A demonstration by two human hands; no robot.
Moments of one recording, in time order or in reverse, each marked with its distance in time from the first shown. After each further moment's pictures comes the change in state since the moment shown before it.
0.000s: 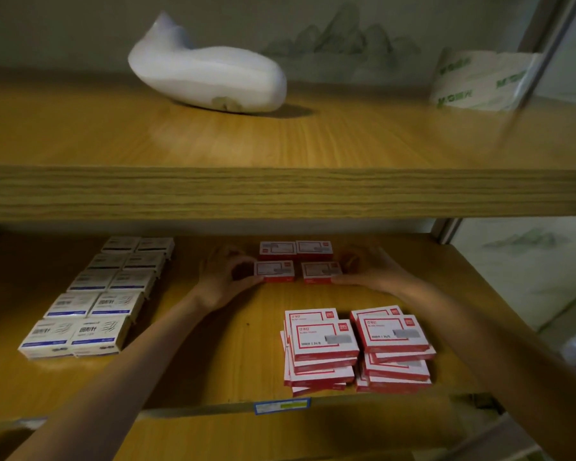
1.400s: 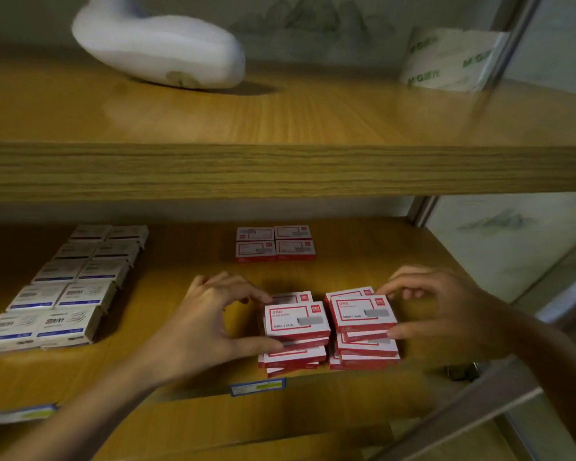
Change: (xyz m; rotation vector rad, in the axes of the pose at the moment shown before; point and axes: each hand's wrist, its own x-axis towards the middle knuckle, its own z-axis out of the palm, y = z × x) left_hand -0.100 0.089 -0.046 -0.097 -0.128 0.316; right_hand -0.139 0.006 -0.058 -0.151 -0.056 -0.214
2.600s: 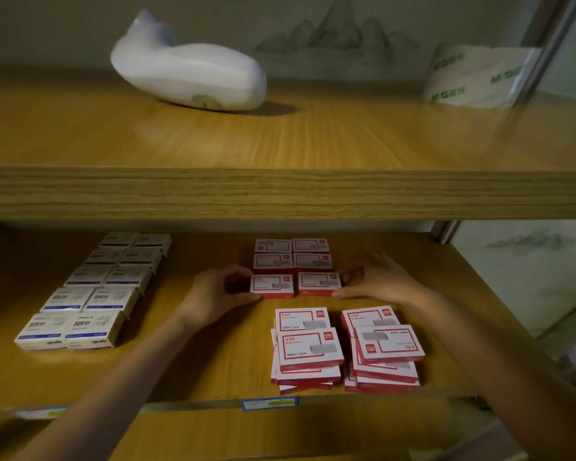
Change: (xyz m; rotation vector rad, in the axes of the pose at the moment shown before) left_hand 0.047 -0.086 0.025 -0.164 0.113 -0.321; right_hand 0.128 0.026 0.051 -0.061 -0.010 0.200
